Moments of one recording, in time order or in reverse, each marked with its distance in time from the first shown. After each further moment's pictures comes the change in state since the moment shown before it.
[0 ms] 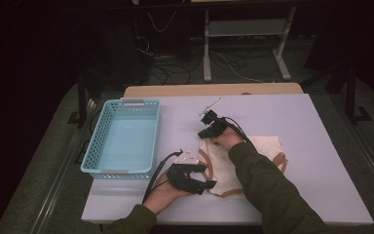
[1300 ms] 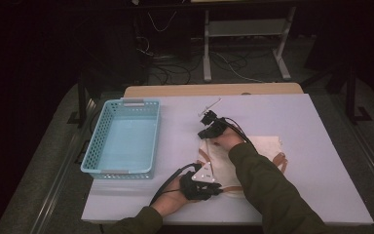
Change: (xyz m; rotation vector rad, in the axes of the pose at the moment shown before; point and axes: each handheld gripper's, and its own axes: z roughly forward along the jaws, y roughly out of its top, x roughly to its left) left arm -0.012 -0.014 0.036 0.137 -0.063 0.288; right arm 0.002 0.000 0.000 -0.002 -0.009 -0.017
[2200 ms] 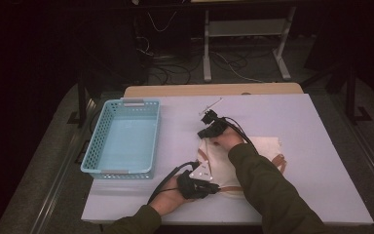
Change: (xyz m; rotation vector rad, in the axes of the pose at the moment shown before) left arm -0.002 0.004 -0.015 0.015 -0.002 -0.025; right arm -0.003 0.000 0.000 -0.020 0.024 0.034
